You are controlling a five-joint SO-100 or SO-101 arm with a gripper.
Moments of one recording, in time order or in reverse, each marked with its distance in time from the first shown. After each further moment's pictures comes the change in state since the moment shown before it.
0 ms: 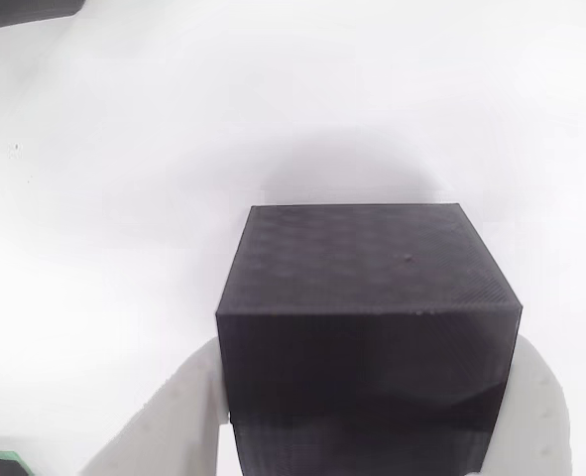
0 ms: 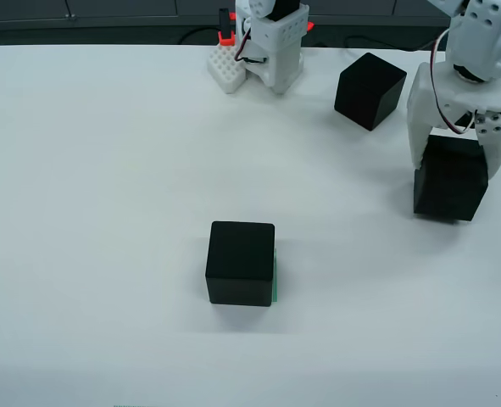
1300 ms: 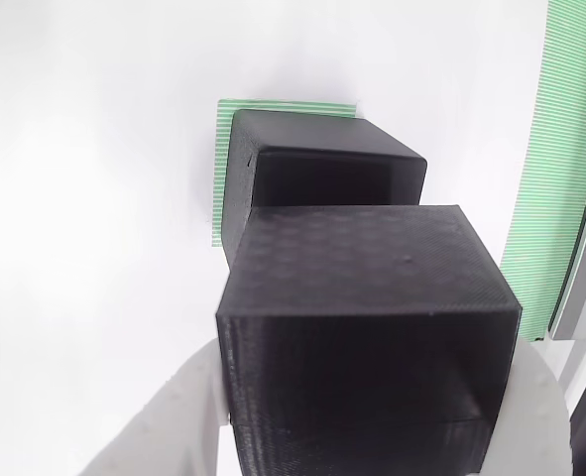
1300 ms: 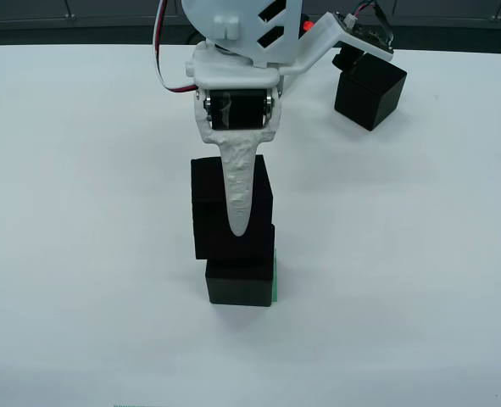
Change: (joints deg) arm 46.6 16.3 2.4 2.9 23.0
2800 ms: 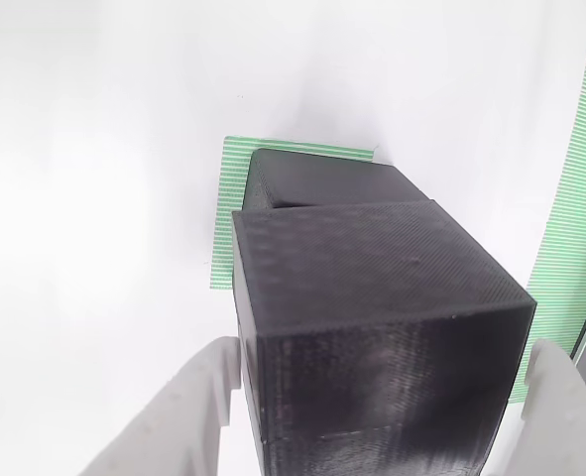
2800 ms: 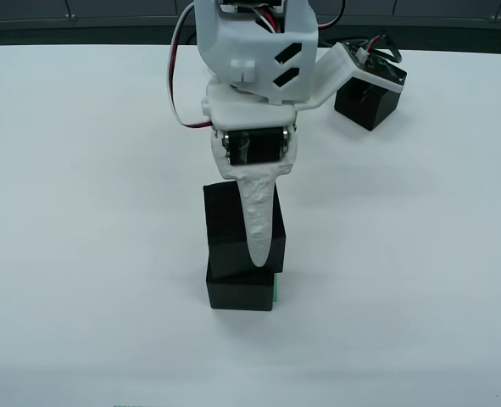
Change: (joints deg) arm -2.4 -8.4 -4.2 0.1 -1.1
